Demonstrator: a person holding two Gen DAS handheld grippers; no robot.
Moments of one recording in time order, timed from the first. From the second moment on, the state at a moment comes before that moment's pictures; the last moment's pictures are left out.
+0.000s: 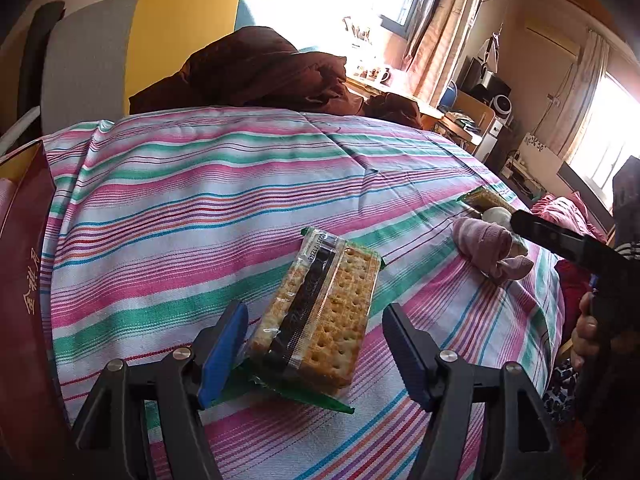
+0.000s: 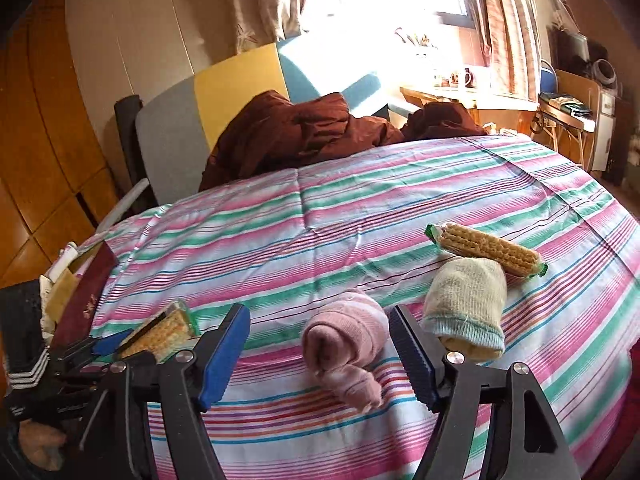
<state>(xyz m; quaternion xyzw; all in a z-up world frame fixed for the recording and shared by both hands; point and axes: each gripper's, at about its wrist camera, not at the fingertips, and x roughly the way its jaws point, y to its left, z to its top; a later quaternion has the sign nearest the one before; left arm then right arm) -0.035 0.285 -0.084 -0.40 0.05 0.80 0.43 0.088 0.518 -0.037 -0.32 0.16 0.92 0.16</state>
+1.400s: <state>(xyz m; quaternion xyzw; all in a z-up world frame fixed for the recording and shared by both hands) -0.039 0.310 -0.080 -0.42 0.09 0.79 0.44 0.089 0.472 -0.082 -0.31 0.21 0.92 0.07</state>
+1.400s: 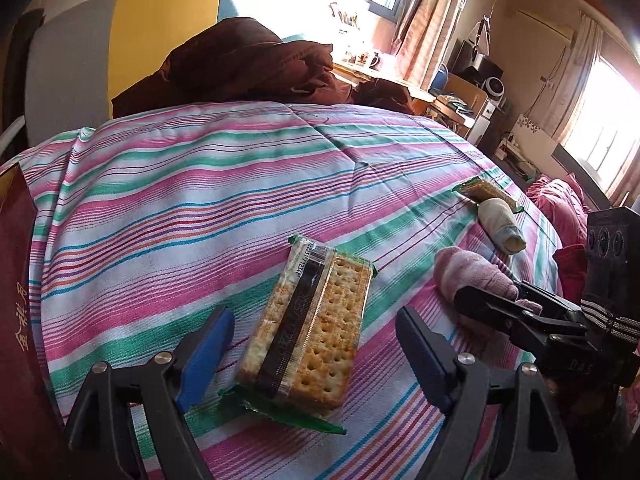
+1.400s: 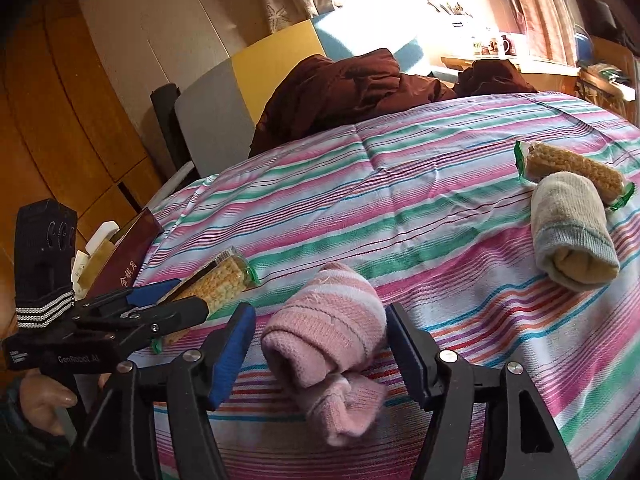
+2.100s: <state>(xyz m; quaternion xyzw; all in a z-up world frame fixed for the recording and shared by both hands) -0.040 0.299 -0.082 -0.40 0.09 0.82 0.40 0.090 0.466 -0.083 -0.31 0.18 0.93 0.08</state>
